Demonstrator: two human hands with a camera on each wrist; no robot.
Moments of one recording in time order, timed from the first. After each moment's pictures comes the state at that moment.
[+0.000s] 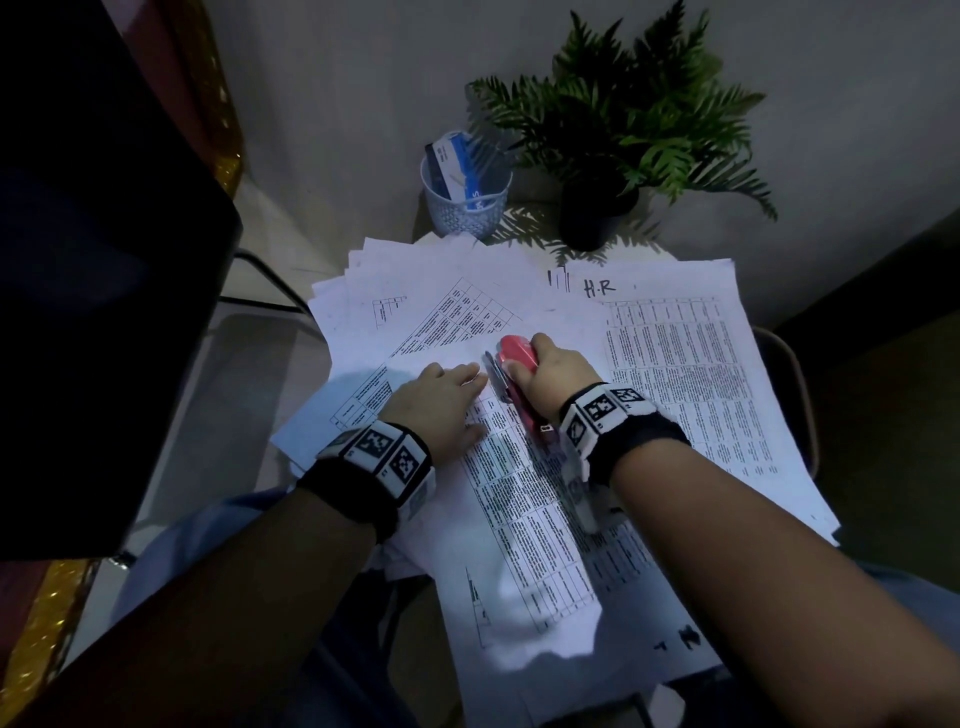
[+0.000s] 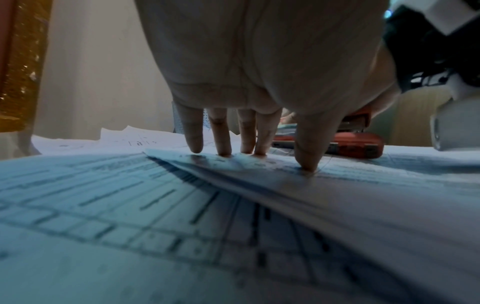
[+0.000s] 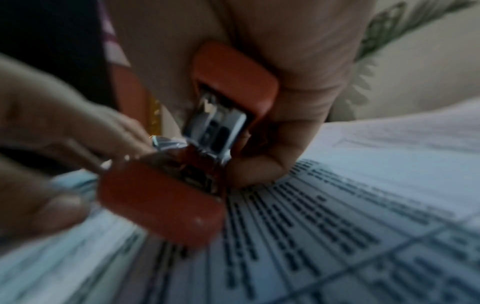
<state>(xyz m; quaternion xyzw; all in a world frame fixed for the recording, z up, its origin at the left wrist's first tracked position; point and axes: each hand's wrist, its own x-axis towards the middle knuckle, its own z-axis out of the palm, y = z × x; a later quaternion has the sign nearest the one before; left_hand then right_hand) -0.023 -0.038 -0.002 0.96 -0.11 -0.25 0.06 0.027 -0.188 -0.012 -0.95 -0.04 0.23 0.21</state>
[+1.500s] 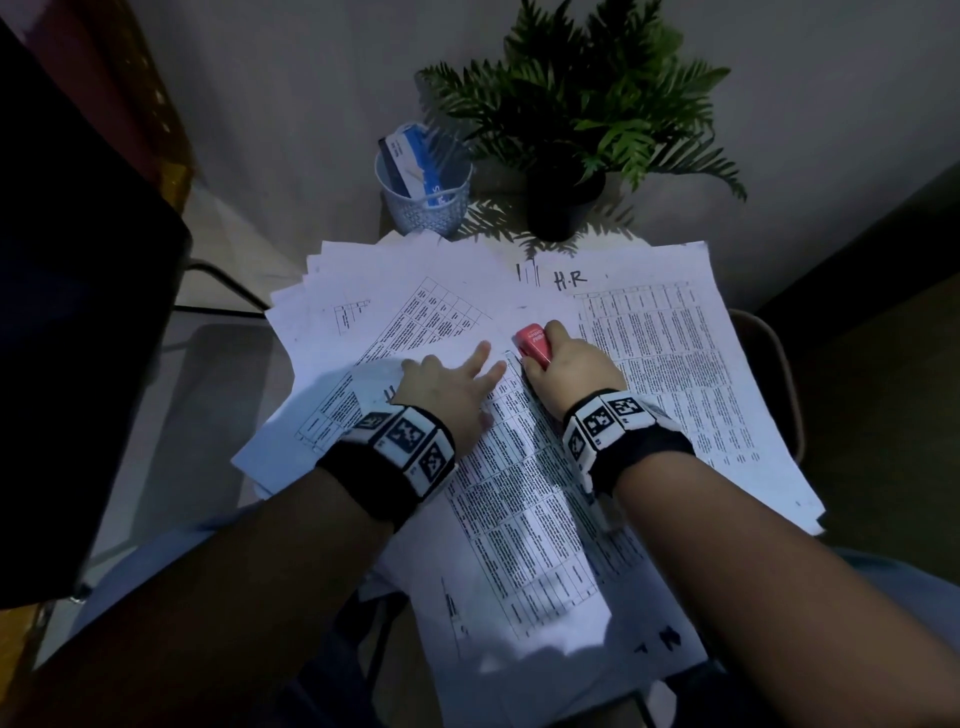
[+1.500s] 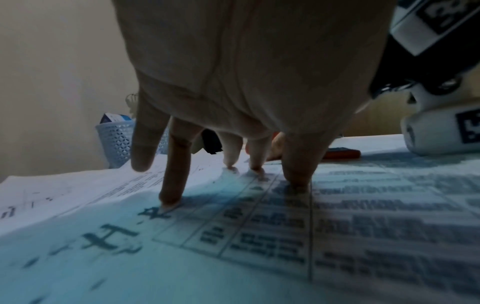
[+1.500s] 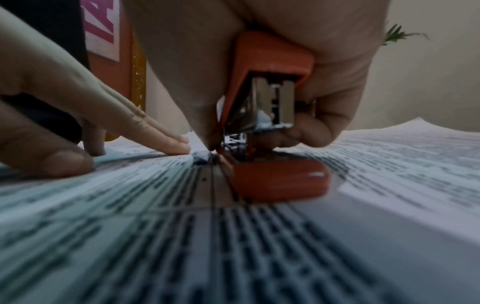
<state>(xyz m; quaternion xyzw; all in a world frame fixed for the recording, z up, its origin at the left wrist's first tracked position) 0.001 -0.082 0.003 0.94 -0.15 -0.28 -0.09 0.034 -0.228 -0.018 -0.97 0.00 0.17 0.17</state>
